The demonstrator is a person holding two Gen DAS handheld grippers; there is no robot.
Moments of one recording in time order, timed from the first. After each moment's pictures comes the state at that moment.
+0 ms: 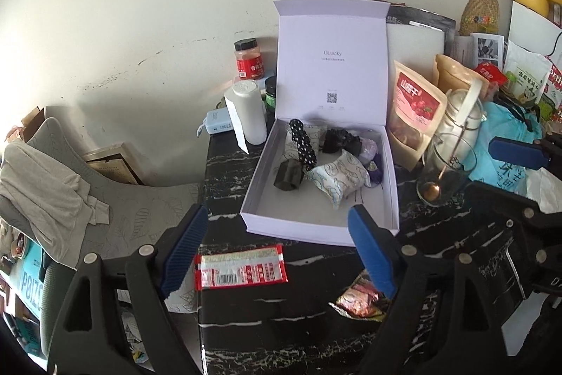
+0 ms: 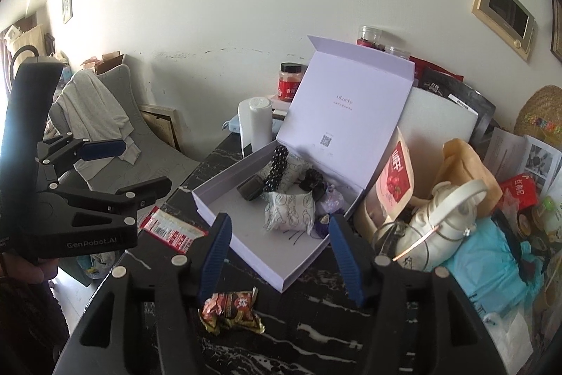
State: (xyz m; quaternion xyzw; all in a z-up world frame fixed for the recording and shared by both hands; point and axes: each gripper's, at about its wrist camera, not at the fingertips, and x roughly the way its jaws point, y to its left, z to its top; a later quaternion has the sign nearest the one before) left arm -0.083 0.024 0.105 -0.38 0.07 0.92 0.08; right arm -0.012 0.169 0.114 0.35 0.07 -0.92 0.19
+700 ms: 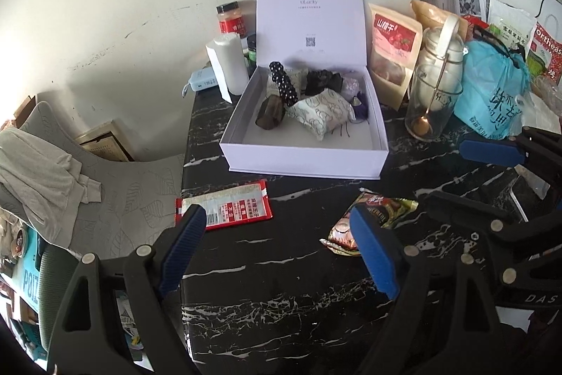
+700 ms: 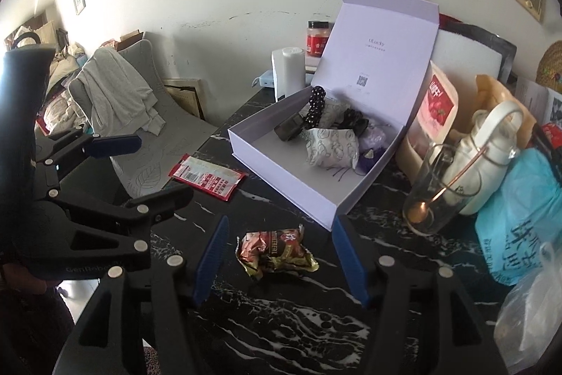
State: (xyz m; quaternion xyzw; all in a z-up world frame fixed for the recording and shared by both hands) left arm -0.024 0.025 0.038 -0.41 0.09 0.90 0.10; right arm 0.035 0.153 0.043 0.38 0.04 -0.90 0.22
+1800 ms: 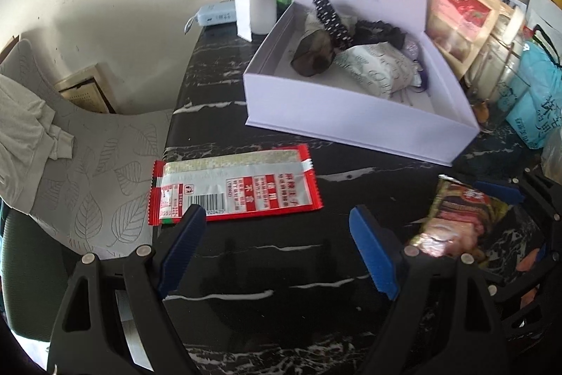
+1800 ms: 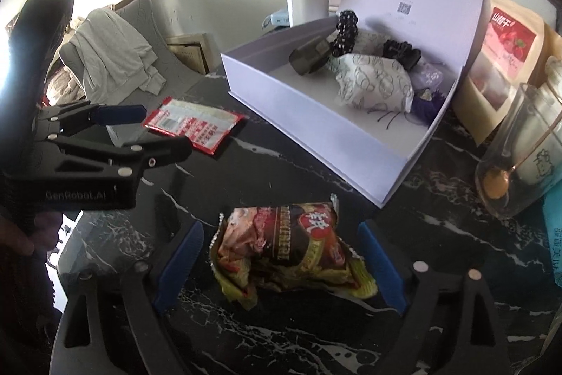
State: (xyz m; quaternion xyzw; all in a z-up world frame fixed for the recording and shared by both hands) left arm -0.112 -0.034 -0.079 -0.47 0.02 0.88 0.09; right arm -0.015 0.114 -0.070 0.45 0.06 -0.86 0.25
